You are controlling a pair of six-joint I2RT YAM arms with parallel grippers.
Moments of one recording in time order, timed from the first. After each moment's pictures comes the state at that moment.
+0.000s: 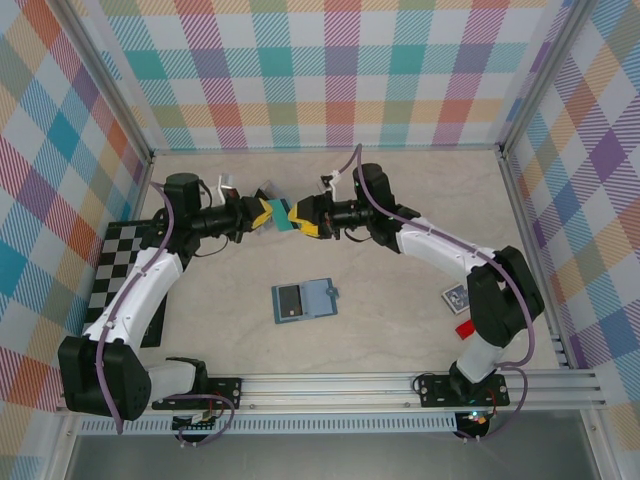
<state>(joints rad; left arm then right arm) -0.13 1.23 1.00 -0.26 0.85 -1.07 0.63 1.69 1.22 0.16 -0.90 1.24</state>
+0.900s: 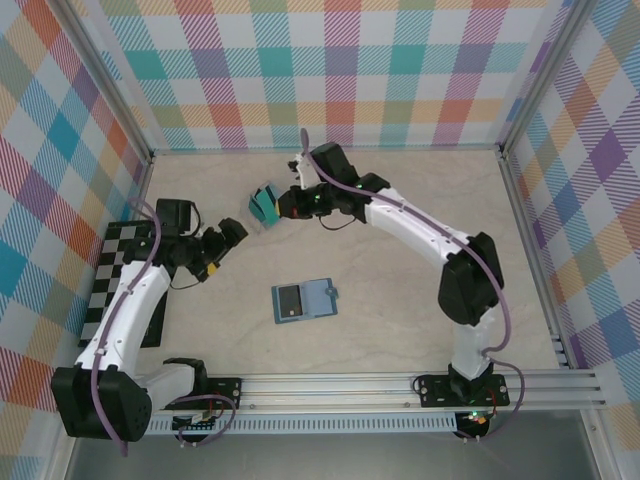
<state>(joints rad) -0.05 1.11 0.98 -0.85 0.33 -0.77 0.73 1.96 1.79 -0.53 -0.48 0.51</state>
